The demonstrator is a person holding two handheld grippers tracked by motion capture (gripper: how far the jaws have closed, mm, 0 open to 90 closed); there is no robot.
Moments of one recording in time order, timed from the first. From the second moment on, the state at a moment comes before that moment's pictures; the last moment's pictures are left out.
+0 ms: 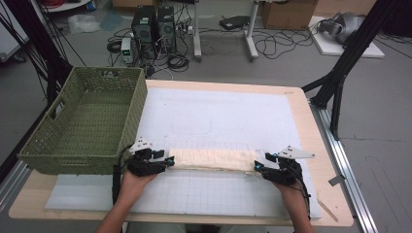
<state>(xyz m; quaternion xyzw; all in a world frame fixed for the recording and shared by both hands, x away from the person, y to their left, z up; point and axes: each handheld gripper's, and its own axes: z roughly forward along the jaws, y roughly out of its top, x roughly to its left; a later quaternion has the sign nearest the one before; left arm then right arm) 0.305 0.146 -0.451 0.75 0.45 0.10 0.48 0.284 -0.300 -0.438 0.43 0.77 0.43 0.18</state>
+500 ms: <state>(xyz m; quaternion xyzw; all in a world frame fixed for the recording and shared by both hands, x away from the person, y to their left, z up) 0.301 0.133 -0.452 0.79 0.41 0.09 0.45 0.285 -0.283 -0.445 0.42 0.81 0.38 0.15</state>
